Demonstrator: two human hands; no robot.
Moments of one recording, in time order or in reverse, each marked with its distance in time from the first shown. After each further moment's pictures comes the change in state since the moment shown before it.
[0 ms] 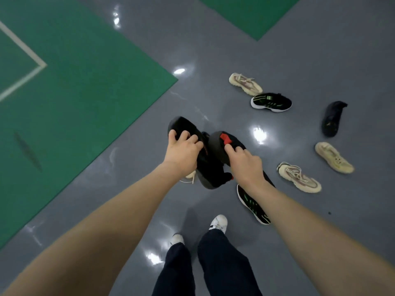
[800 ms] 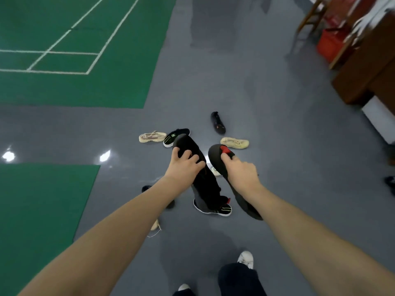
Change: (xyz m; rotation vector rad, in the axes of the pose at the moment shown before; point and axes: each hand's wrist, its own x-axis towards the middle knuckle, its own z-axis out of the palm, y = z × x) left_hand -0.116 0.196 -0.153 0.357 0.246 0.742; right_hand -0.256 0.070 -0.168 0.028 0.013 0.707
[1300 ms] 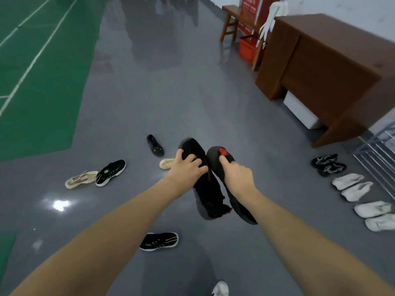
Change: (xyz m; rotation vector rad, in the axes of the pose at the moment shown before) left_hand 0.252 0.265 -0.103 0.172 0.113 0.393; right_hand -0.016 0.352 -0.017 0.169 0.058 0.339
